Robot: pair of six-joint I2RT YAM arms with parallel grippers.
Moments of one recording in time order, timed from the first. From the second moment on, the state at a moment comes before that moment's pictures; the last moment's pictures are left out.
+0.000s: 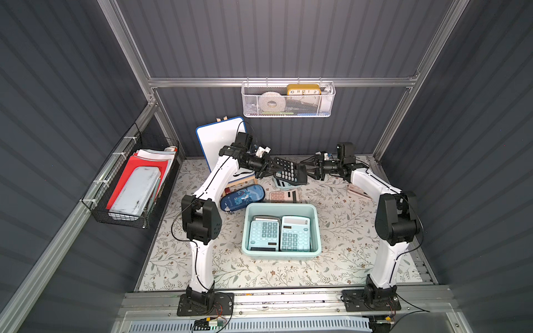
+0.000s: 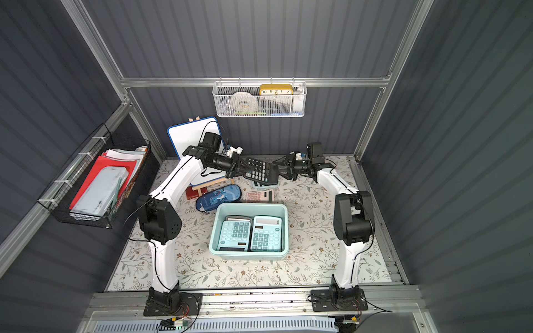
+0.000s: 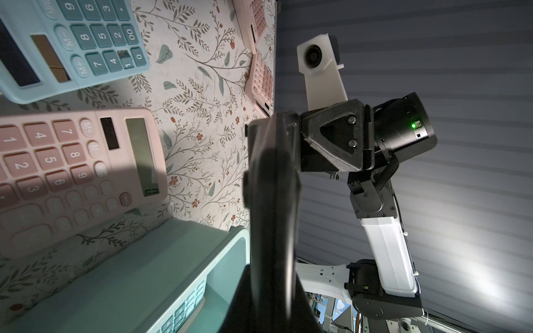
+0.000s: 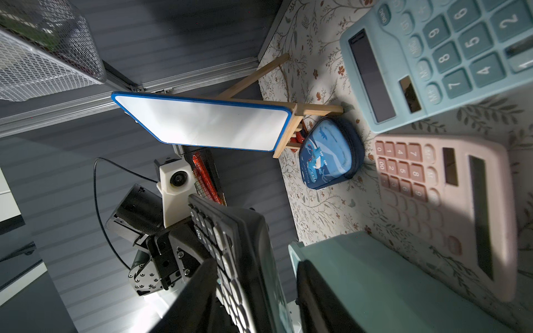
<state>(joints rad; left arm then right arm) -0.34 2.11 2.08 -0.91 1.03 -0.63 0.14 1.97 1.56 -0.15 -1.07 1.23</state>
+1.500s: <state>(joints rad) -0.34 2.01 2.00 -0.58 0.54 -0.99 0.19 1.61 1.14 -0.03 -0.50 1.63</state>
